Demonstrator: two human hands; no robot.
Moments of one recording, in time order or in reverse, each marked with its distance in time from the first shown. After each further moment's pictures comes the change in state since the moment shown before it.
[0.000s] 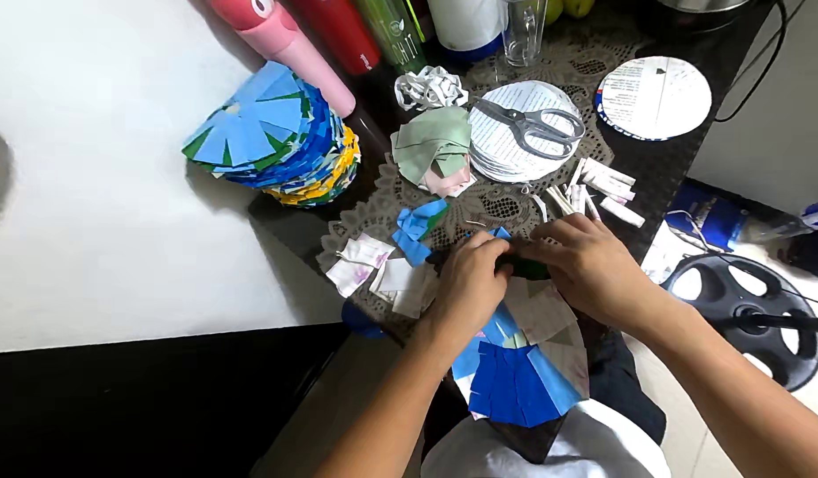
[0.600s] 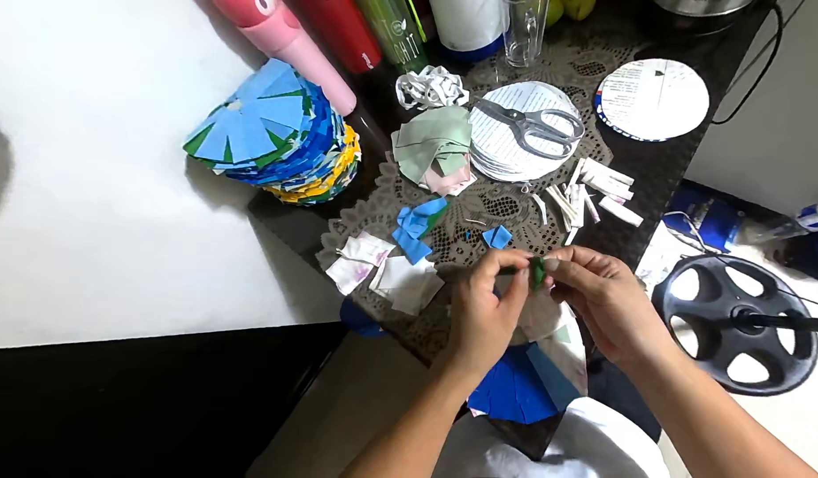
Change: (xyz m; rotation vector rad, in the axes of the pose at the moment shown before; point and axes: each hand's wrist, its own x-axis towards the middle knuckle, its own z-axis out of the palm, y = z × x) left_hand -0.031 0.011 0.029 -0.668 0.431 0.257; right_hand -0.014 -0.051 -0.006 1.285 0.291 0.807
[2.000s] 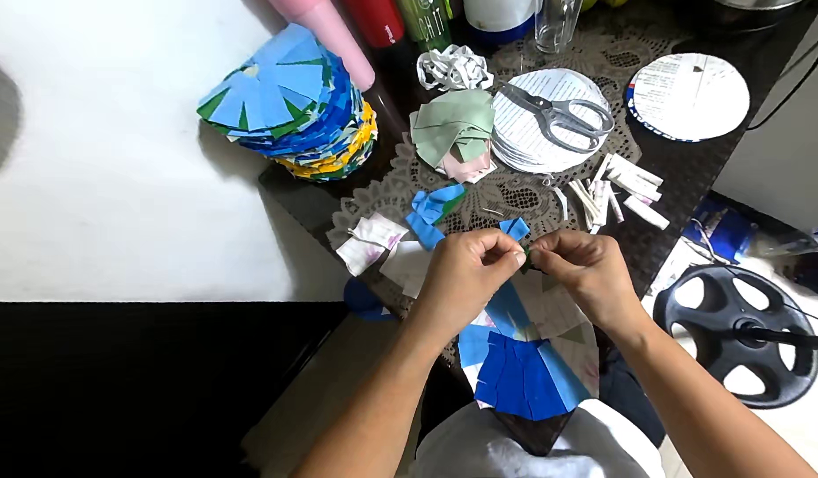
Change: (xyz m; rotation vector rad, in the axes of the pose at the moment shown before) left_hand 0.032 0.016 -0.051 0.125 -0.218 -0.368; right_hand 0.034 0.023 0.008 -0.318 -0.172 -0.311
